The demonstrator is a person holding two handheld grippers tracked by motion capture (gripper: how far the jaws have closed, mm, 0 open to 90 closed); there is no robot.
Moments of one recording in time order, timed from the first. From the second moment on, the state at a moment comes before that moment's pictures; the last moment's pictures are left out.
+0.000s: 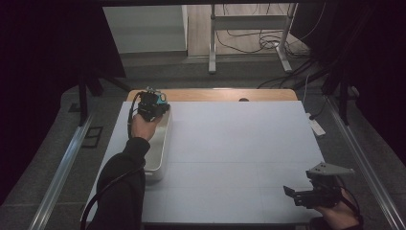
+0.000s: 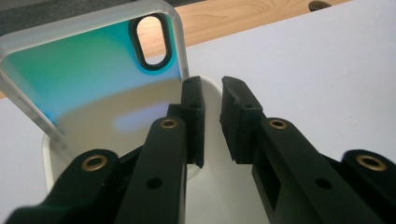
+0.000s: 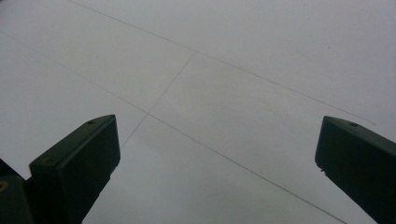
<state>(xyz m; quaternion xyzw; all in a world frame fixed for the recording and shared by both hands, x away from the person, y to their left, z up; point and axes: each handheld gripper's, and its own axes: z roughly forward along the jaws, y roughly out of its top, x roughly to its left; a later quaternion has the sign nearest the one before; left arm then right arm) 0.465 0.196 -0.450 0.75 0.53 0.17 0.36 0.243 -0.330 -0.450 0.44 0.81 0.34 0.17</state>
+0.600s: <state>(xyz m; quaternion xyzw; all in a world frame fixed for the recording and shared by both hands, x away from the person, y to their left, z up) 0.452 0.200 -0.443 0.75 0.52 0.15 0.38 0.242 -0.330 -0.450 0.44 0.81 0.34 0.17</state>
